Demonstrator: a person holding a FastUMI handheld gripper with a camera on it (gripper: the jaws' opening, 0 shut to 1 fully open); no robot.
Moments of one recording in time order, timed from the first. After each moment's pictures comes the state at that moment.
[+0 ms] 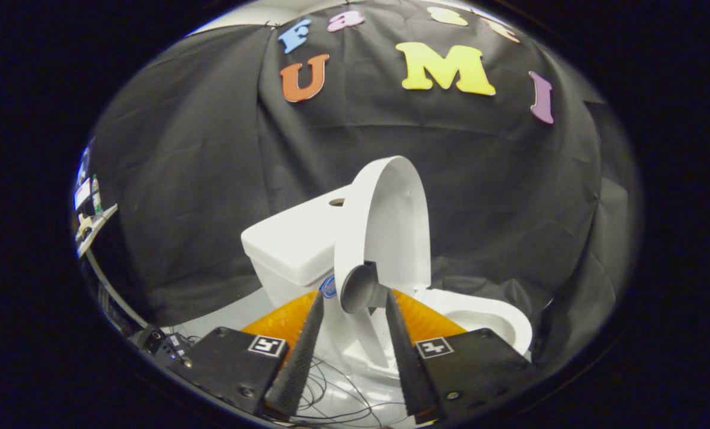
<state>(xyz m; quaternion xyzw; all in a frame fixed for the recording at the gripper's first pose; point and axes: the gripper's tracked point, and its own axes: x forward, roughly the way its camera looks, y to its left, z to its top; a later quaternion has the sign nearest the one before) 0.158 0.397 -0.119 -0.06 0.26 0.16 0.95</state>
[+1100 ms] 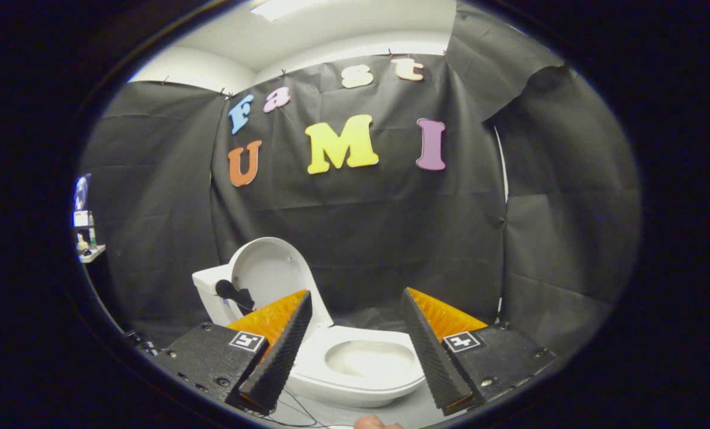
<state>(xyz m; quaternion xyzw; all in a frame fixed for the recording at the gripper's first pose) 0.062 0.103 -0.010 0.01 0.06 0.07 1.00</state>
